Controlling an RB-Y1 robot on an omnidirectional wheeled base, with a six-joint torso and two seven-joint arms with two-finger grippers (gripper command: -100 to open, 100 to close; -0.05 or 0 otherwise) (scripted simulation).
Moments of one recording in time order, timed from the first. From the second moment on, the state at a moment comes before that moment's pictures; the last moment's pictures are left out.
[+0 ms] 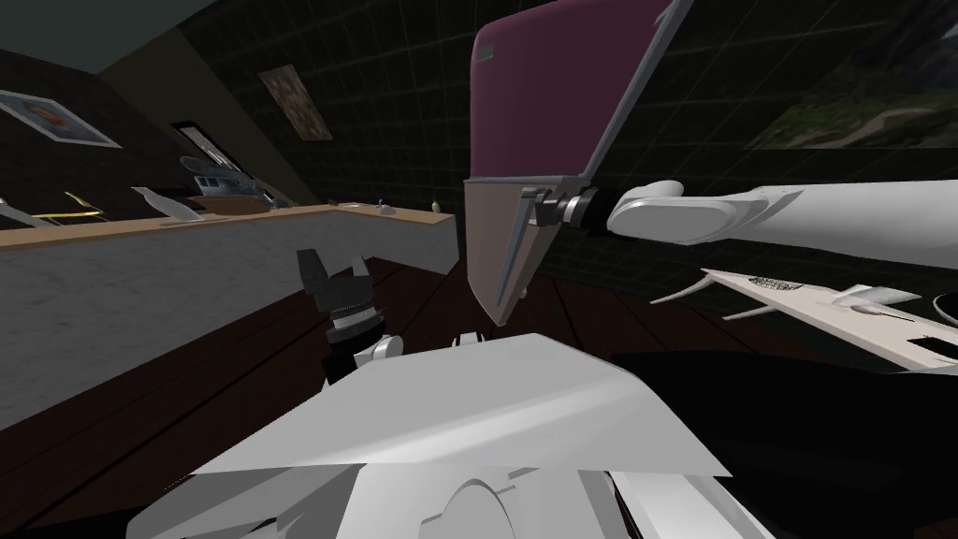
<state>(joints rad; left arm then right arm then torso) 0.46 -0.01 0.00 -2.27 0.12 -0.61 -0.14 -0.48 -1.95 0.38 -2.07 1.46 -0.08 0.29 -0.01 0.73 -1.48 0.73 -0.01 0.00</state>
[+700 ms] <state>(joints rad) 0.46 -0.01 0.00 -2.27 0.12 -0.61 -0.14 -0.50 -2.01 0.46 -2.05 1.40 -0.03 0.32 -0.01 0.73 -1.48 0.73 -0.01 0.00</state>
